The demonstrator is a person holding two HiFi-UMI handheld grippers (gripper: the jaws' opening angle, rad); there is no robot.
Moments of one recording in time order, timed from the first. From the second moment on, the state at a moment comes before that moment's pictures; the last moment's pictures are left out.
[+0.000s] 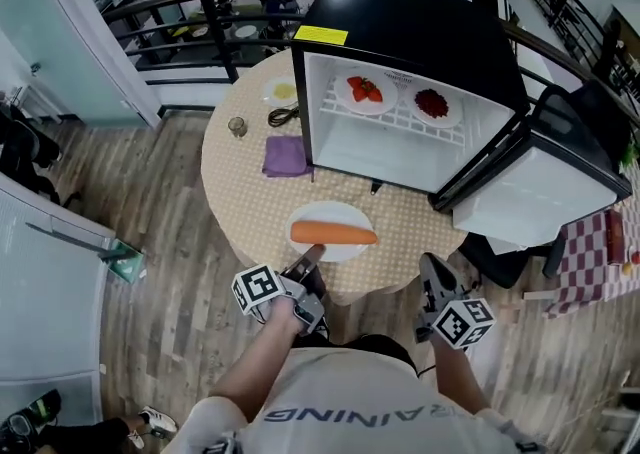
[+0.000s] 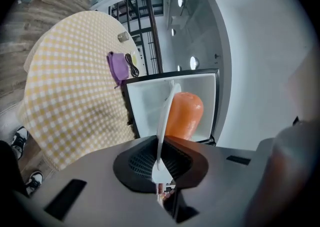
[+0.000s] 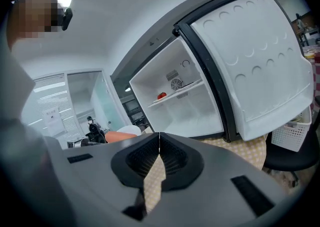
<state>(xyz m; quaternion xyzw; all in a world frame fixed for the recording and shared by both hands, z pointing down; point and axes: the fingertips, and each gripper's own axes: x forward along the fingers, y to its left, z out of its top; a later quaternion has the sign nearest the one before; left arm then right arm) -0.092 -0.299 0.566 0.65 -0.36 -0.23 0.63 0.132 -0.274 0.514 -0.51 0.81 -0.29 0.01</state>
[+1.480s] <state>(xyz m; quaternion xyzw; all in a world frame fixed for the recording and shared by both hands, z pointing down) -0.024 -0.550 0.676 0.56 -0.44 -0.24 0.66 0.129 -0.282 0.549 -0.51 0.79 -0.33 -0.04</state>
